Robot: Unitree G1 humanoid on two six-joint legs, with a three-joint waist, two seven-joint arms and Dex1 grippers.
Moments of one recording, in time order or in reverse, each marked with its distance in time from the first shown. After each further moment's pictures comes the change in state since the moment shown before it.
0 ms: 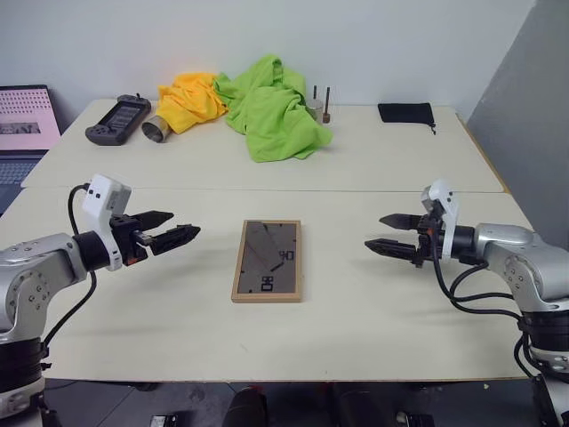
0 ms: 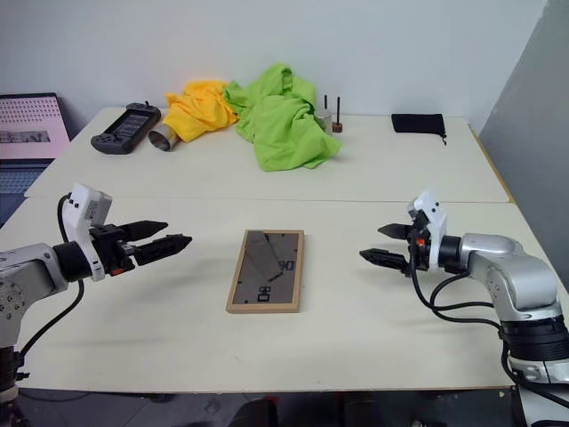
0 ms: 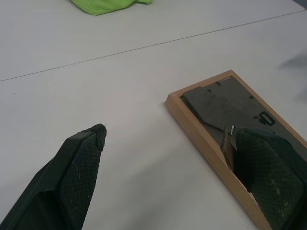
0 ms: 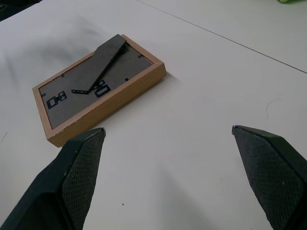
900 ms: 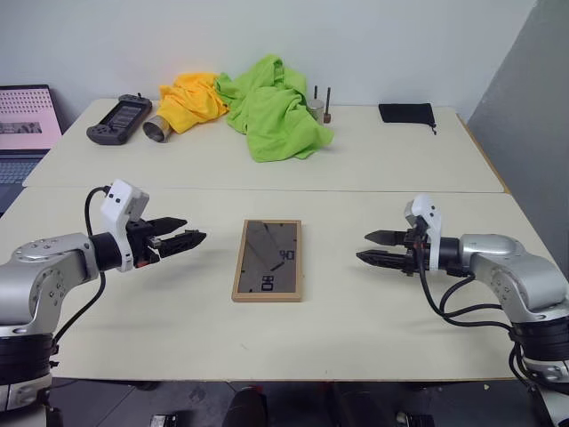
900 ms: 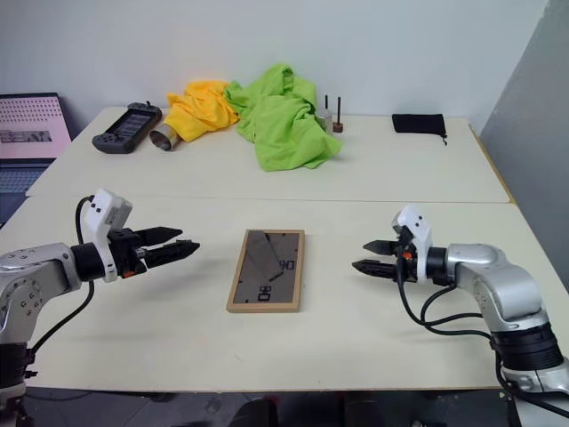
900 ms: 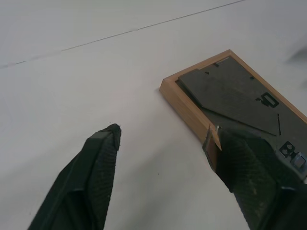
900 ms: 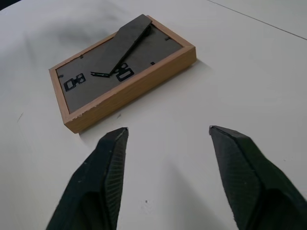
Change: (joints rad) left arm -0.007 0.012 -0.090 0.044 0.042 -0.051 -0.039; right arm 0.046 0.048 0.094 -0.054 -0.022 -0.037 -0.011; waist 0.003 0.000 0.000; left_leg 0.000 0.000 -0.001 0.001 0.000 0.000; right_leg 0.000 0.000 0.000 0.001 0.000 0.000
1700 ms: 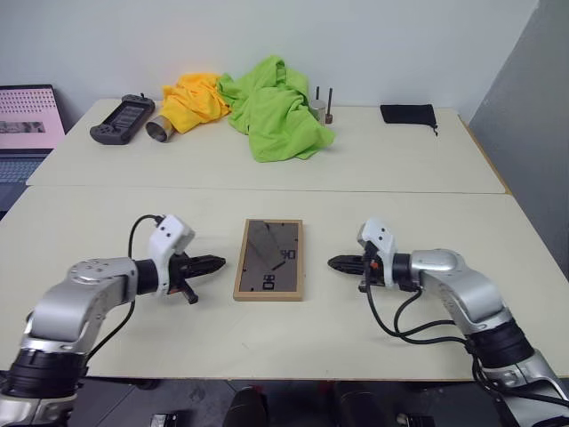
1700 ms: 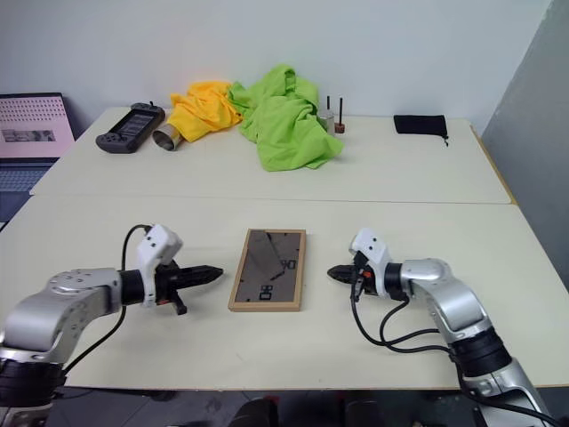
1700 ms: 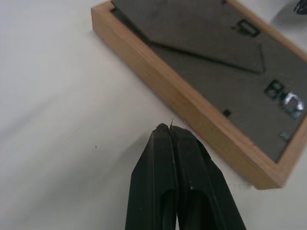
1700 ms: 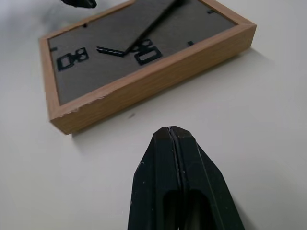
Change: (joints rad) left arm 0.043 -0.094 -0.253 -0.015 0.150 -0.152 -0.008; right arm -0.013 0.179 0.208 0.104 -0.203 -0.180 -0.110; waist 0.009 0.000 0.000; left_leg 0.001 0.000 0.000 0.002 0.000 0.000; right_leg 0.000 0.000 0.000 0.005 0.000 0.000
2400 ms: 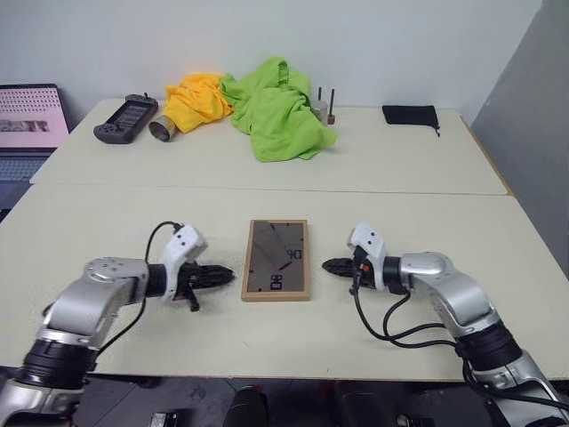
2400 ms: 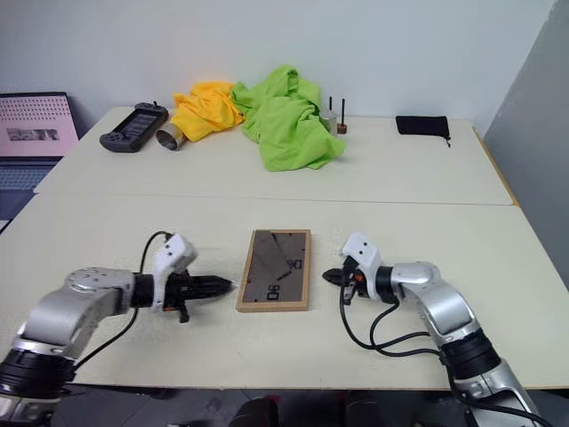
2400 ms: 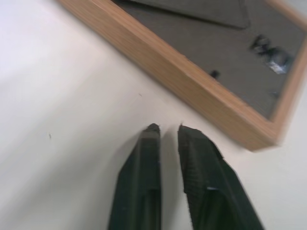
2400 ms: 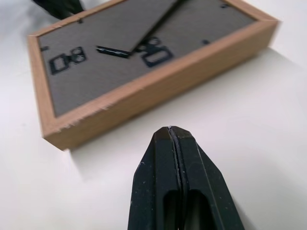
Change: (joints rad) left arm -0.040 0.093 0.003 0.051 -0.081 0.115 -0.224; right arm 0.010 0.002 -0.004 -0.010 -0.027 0.016 -0.005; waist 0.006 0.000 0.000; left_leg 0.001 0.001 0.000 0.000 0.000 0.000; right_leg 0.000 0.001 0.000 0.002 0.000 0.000
